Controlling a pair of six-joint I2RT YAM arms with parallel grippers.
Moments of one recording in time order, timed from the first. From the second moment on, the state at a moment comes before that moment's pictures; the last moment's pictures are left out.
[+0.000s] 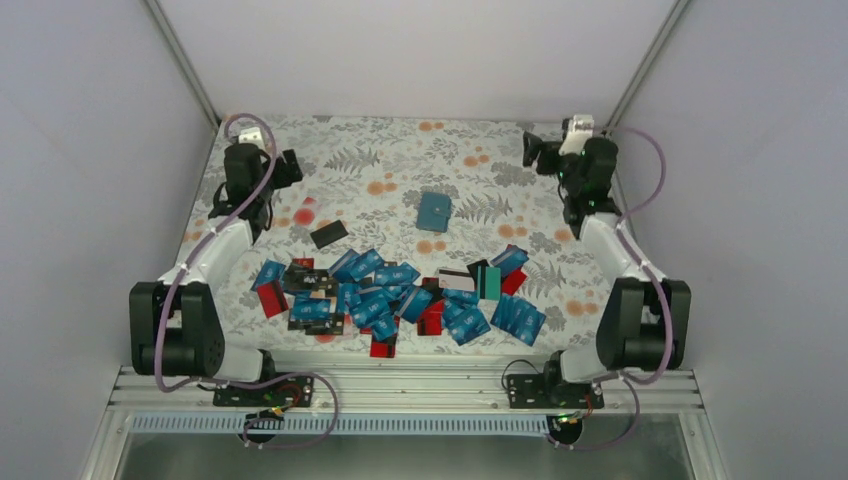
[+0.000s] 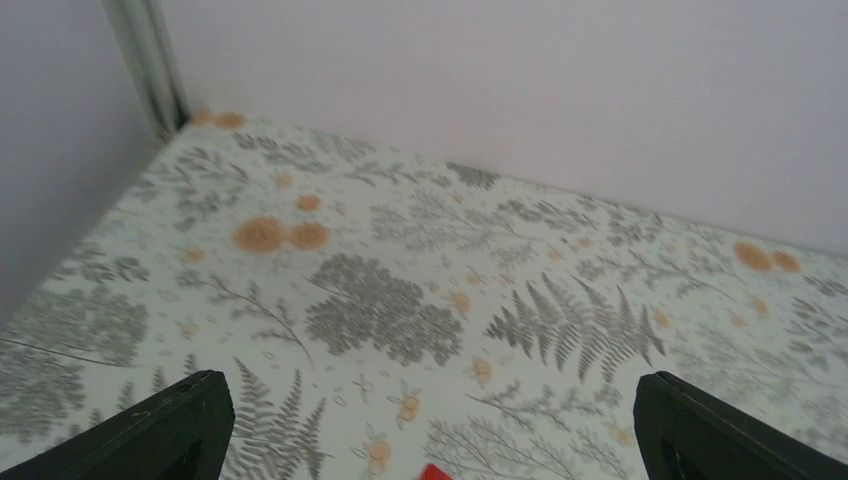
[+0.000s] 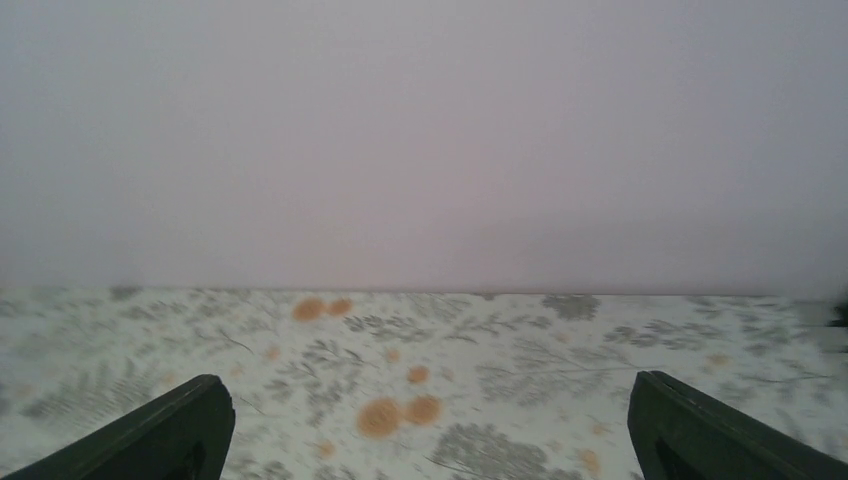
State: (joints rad) left arm -0.02 1.39 0.90 0.12 -0.11 -0.23; right arm -0.03 1.43 0.93 0.34 -0.23 0.09
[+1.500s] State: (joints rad) left arm -0.46 2.32 1.68 -0.30 0.56 -0.30; right arm 0.18 2.11 1.31 -0.20 -0.75 0.47
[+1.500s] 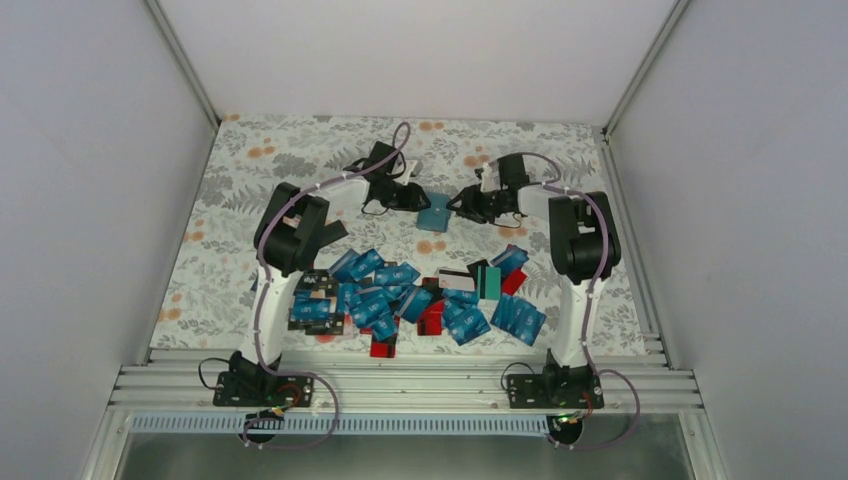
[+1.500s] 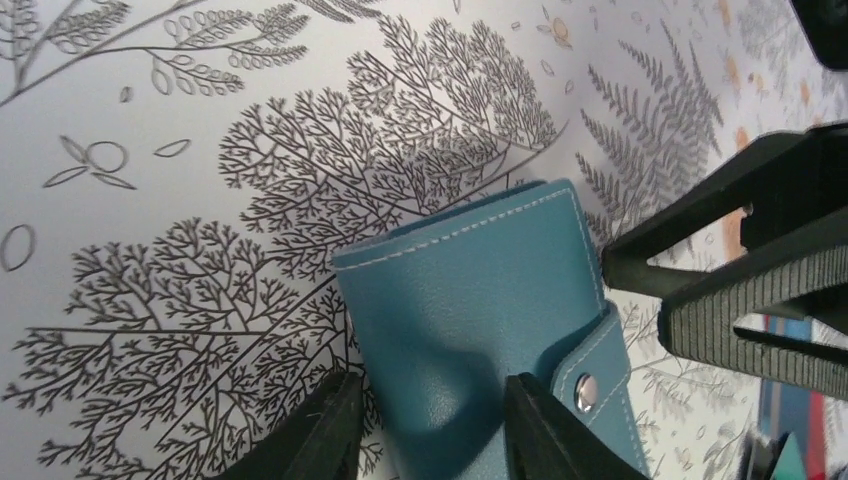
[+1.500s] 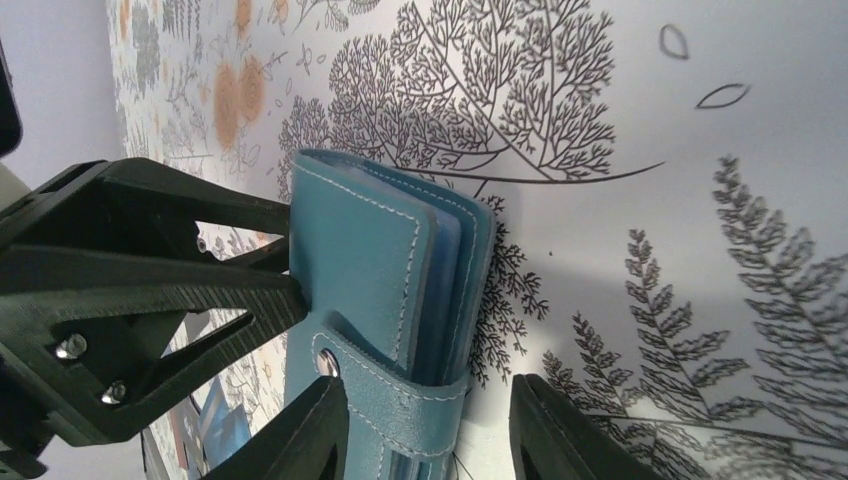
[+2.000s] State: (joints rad) left arm -0.46 2.32 1.66 -0.26 0.59 -0.31; right arm 0.19 2.14 1.31 -0.20 -0.76 0.49
